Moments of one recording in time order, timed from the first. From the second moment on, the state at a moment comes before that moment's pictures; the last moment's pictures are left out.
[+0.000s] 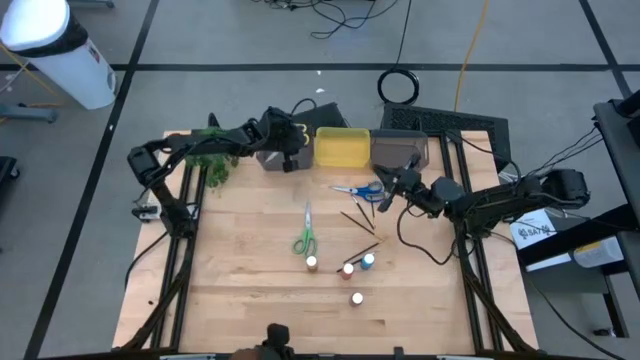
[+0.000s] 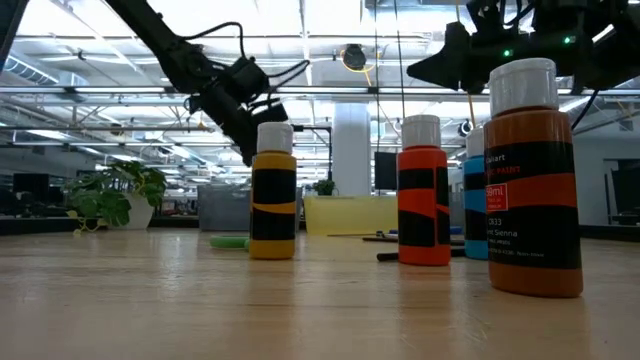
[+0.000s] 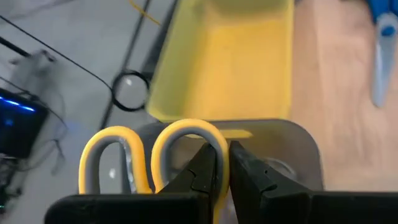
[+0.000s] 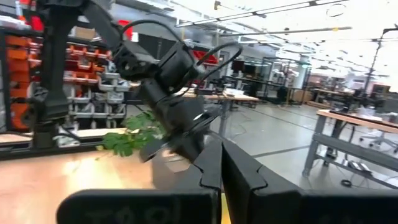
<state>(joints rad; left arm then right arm) 0.65 1.71 1.02 0.01 0.13 0.61 -0.06 1.14 0.31 1.03 0.49 -0.21</state>
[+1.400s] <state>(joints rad) 0.58 1.28 0.94 -0.13 0.63 0.29 -0.10 1.14 0.31 1.13 0.41 -0.16</state>
